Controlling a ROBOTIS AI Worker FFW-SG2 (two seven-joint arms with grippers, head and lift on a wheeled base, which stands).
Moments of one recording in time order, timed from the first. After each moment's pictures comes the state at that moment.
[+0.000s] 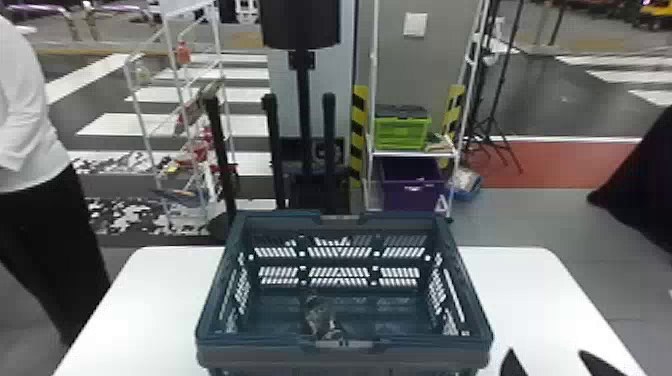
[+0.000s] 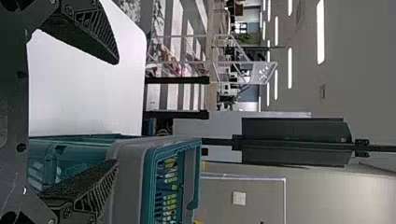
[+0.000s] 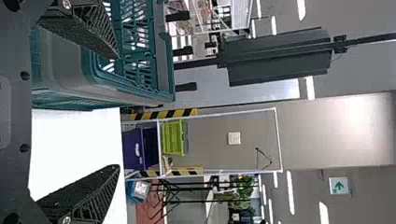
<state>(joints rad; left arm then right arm) 0.77 0.34 -0.10 -2.07 0.22 -0.22 0.33 0.71 -0.13 -0.03 -2.17 -0.21 -0.08 0.02</state>
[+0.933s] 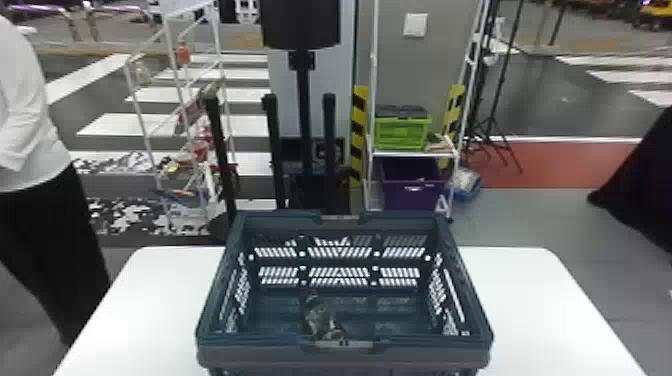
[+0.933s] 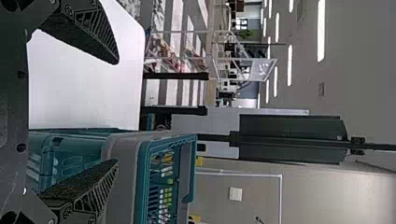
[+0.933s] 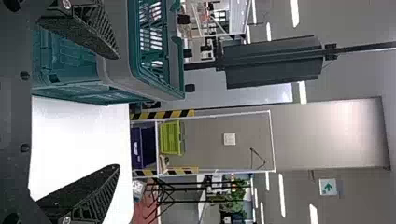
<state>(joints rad) 0.79 0.32 -0.09 -2.10 0.22 -0.21 0.30 0.85 -0.11 -0.10 -2.08 -0.22 -0.31 0.13</state>
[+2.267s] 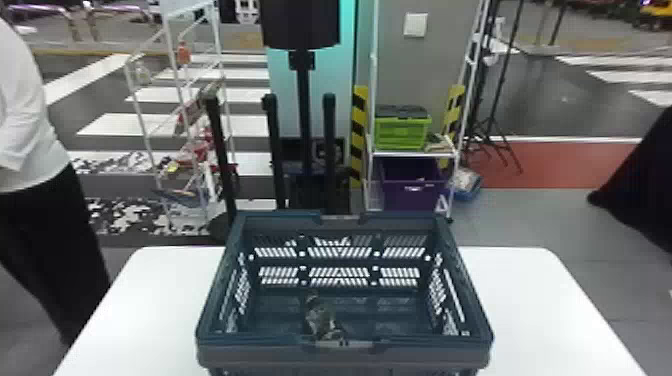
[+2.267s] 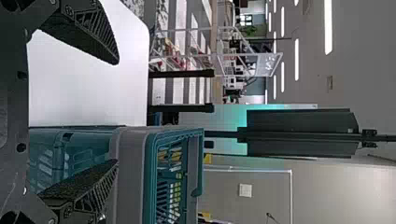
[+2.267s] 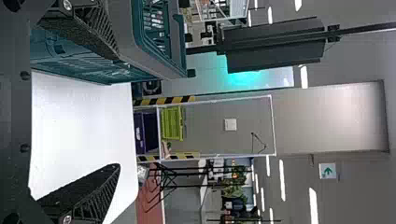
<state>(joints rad) 0.81 0.31 -0.09 -2.15 0.18 -0.14 0.31 0.85 -0.03 -0.19 -2.06 -0.25 -0.30 0.20</state>
